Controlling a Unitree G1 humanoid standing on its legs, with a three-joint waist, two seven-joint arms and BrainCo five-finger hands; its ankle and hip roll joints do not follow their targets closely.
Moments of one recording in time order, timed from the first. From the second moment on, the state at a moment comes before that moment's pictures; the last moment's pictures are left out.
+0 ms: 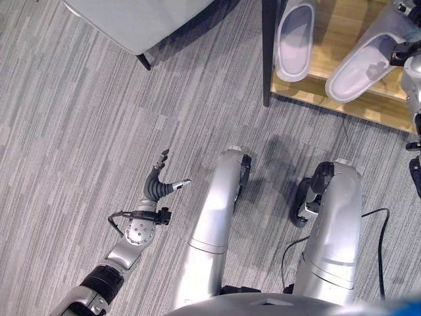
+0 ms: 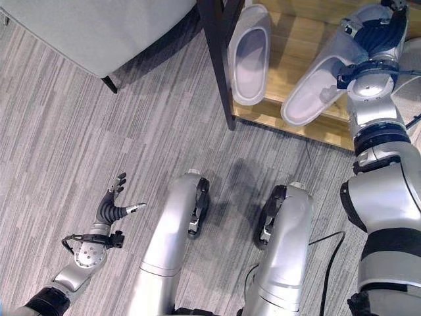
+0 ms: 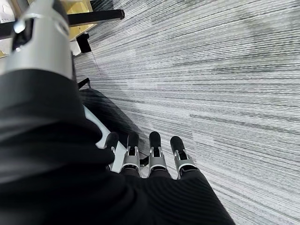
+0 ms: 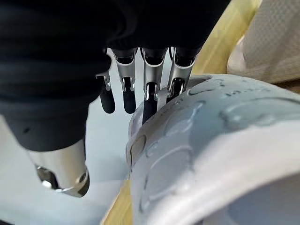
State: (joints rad) left arm -0.03 0.60 -0.43 0.34 -0.26 -0.43 0.41; right arm -1.38 -0.79 0.61 1.24 0.48 -0.25 -0.43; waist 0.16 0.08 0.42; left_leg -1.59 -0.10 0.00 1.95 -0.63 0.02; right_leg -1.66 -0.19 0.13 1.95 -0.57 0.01
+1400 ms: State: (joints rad) left arm 0.02 0.59 -0.41 0.28 -0.27 -0.46 0.44; right arm -1.00 -0.70 0.30 0.58 0.18 -0.29 -0.77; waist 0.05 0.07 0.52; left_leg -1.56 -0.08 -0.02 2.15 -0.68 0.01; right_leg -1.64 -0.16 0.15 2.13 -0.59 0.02
